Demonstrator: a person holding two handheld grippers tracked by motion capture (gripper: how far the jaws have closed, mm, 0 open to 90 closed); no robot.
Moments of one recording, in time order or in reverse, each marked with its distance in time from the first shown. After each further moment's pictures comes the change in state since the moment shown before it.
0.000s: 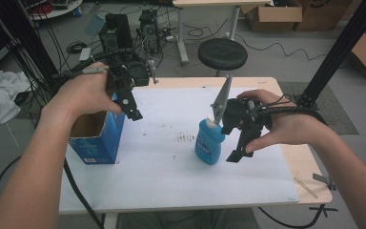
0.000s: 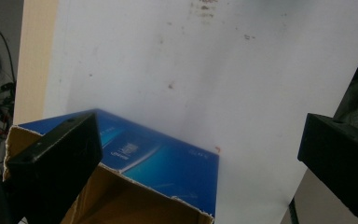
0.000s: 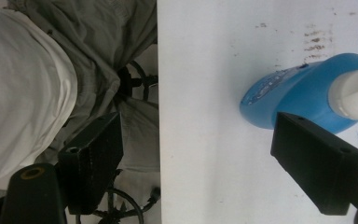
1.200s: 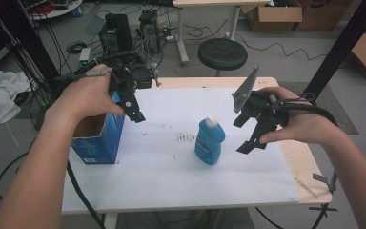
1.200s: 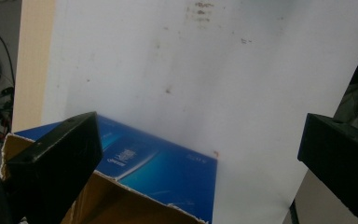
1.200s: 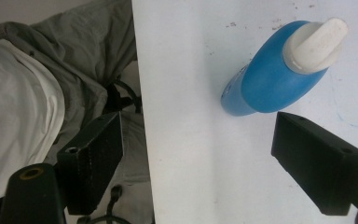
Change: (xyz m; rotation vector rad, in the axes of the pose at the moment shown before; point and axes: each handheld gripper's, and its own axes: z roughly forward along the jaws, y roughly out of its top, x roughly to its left) left arm -0.005 0.006 0.002 -0.001 -0.001 0.008; right arm -0.016 -0.044 -0.009 -0.120 -0.043 0.101
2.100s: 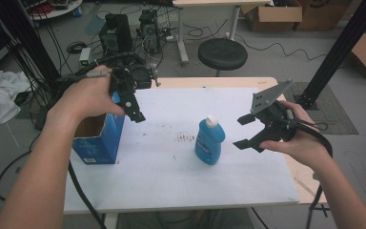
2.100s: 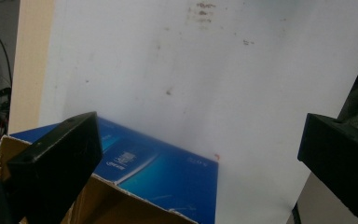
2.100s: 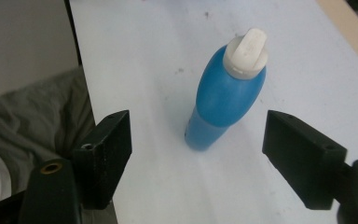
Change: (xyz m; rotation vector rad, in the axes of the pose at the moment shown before) left arm 0.003 -0.003 0.008 -0.008 -0.007 -0.004; right arm 0.009 -0.045 0.016 -0.358 -0.208 0.131
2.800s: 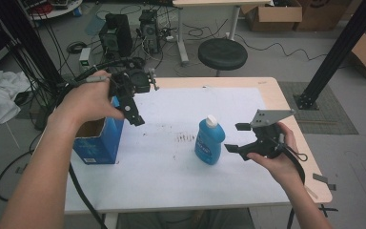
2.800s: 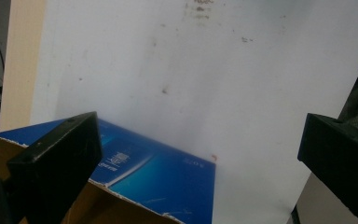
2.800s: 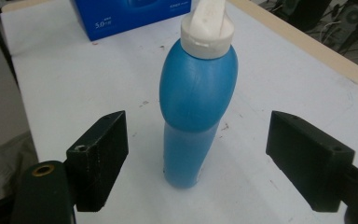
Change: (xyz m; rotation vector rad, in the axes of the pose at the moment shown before) left arm -0.002 -0.006 0.010 -0.005 -0.006 -0.010; right arm 0.005 -0.056 0.053 -0.251 -0.172 0.164
